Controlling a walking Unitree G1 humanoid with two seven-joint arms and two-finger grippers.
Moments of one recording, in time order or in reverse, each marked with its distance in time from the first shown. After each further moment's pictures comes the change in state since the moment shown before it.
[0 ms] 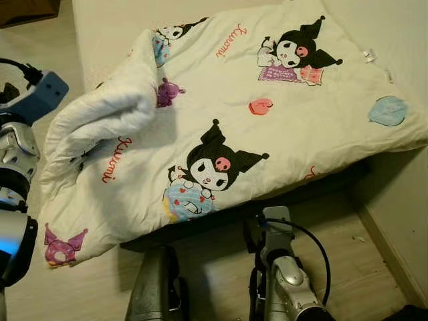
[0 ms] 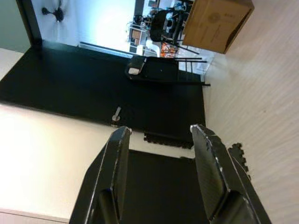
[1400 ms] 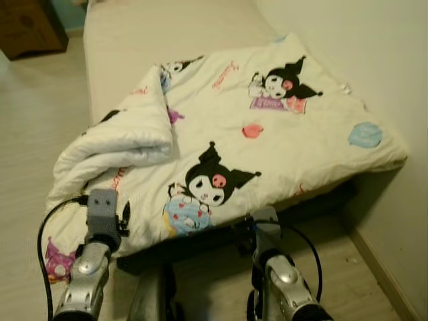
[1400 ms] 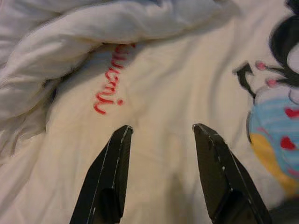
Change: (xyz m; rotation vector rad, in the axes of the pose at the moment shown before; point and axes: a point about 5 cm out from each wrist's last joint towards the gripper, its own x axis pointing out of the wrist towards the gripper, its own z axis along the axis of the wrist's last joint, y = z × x) left arm -0.232 -0.129 -0.021 -0.910 0.206 -0.747; right arm 0.002 0.012 -0.002 -0.021 0.027 0.111
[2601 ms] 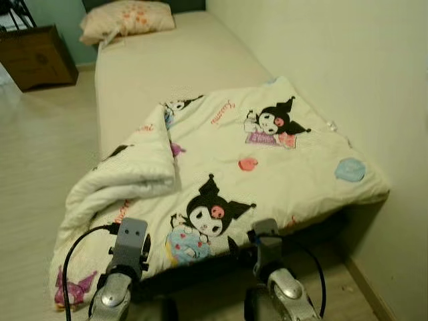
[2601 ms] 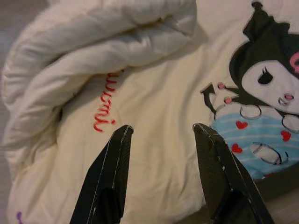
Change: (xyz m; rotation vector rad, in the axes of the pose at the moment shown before) left arm -0.030 -0.036 -0.024 0.042 0.117 -0.064; right arm -0.018 0.006 -0.012 0.050 -0.035 0.107
